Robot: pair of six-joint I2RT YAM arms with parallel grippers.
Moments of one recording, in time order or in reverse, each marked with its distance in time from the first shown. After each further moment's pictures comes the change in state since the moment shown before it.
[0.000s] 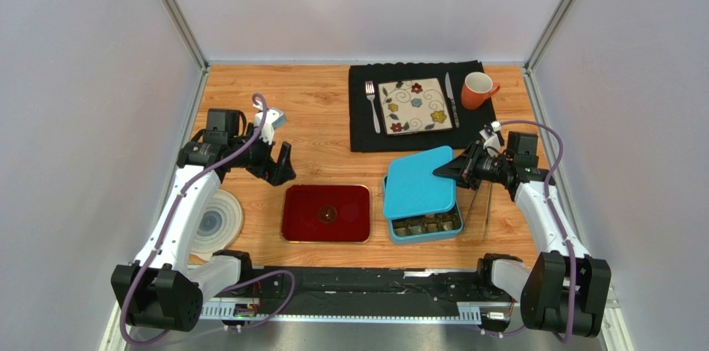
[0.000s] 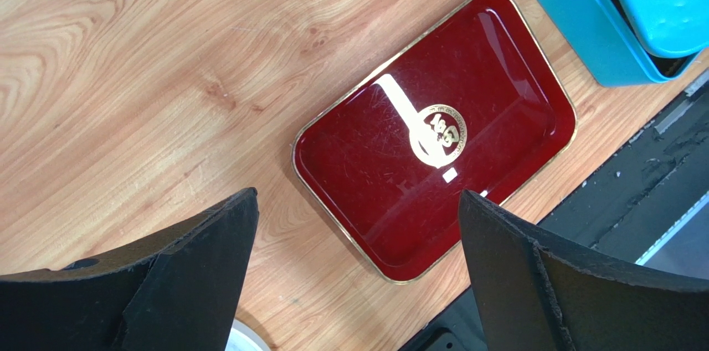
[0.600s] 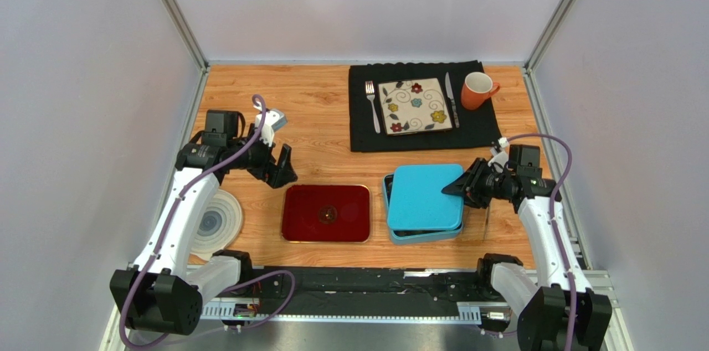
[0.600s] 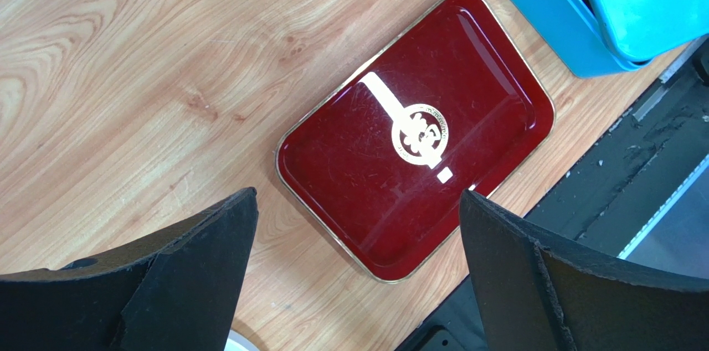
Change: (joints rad) left arm 0.000 -0.024 0.000 -0.016 0.056 0.028; right arm -0.005 -0.147 -0.011 -0.305 0.286 -0.119
